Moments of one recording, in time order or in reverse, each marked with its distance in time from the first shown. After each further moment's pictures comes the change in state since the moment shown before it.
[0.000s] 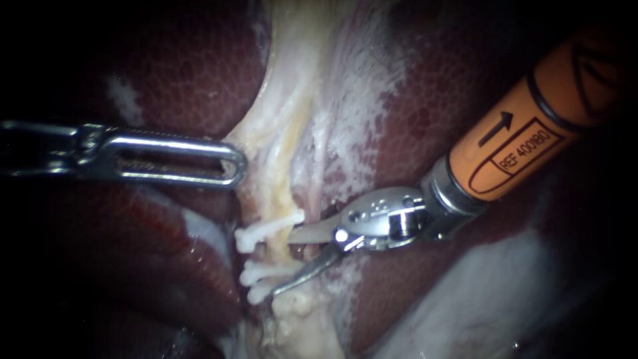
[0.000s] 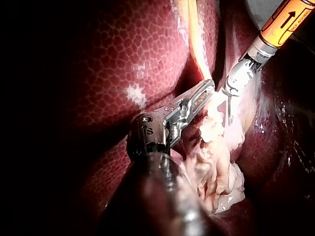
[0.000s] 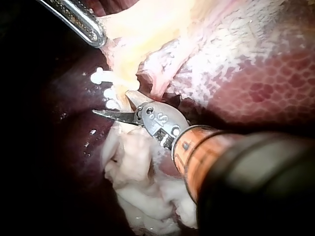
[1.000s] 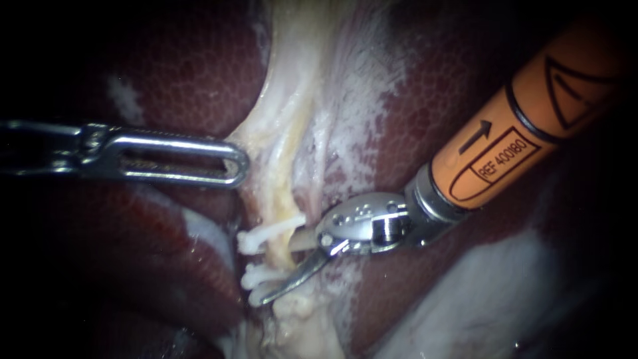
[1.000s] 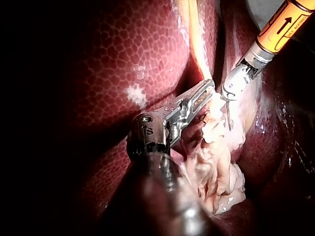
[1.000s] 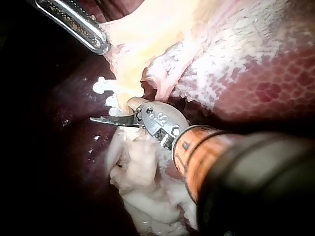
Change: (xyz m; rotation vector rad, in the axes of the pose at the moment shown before) right arm 0.000 0.001 0.001 0.057 0.050 0.040; left arm 0.000 0.000 0.000 -0.001 -0.001 0.001
